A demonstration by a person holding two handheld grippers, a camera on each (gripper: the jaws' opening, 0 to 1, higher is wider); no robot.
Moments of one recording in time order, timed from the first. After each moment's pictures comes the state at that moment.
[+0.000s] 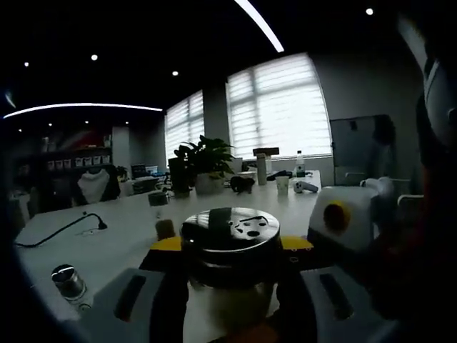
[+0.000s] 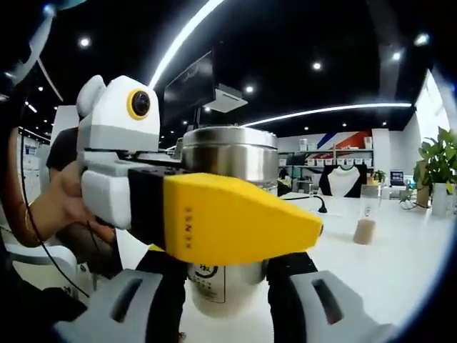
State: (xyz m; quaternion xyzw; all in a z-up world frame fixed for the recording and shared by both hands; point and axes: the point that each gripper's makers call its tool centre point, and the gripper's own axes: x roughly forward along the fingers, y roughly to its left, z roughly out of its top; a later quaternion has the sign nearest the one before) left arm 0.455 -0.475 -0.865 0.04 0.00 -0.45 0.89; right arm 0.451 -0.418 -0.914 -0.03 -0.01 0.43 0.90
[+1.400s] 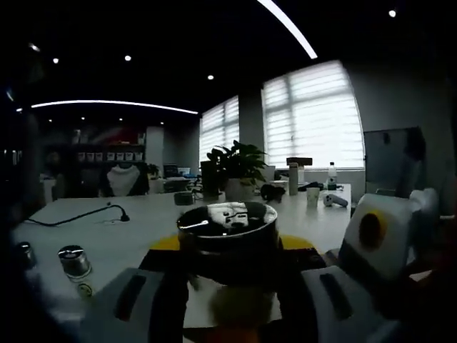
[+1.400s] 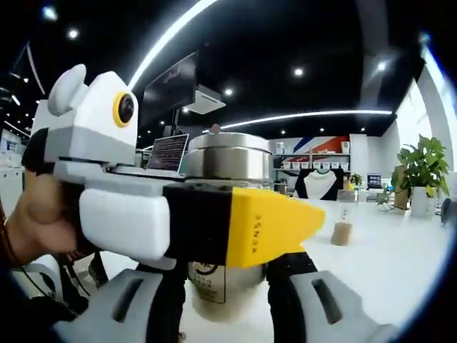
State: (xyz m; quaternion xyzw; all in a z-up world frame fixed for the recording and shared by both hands) left arm 0.470 -0.472 -0.859 -0.01 -0.02 -0.34 0.94; right arm 0.460 -0.429 -0.903 -0.03 -0.03 0.36 0.93
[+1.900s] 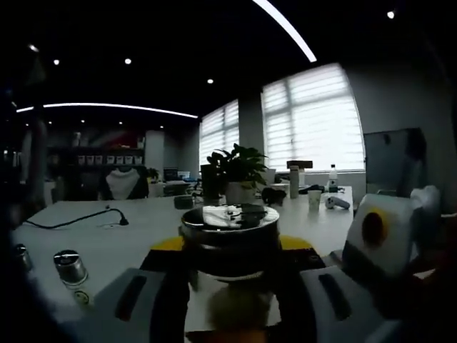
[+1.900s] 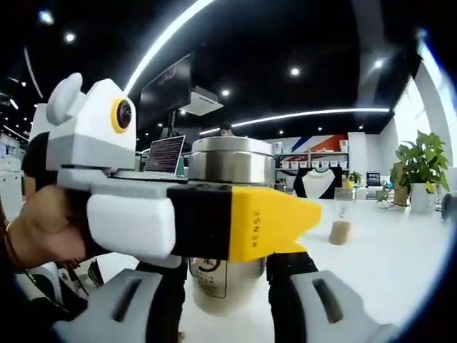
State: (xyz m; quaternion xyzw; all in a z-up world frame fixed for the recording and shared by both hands) left arm 0.488 -0.474 -0.861 0.00 -0.02 -0.34 0.94; right arm 0.471 -0.437 -0.907 -0.02 -0.02 0.36 0.93
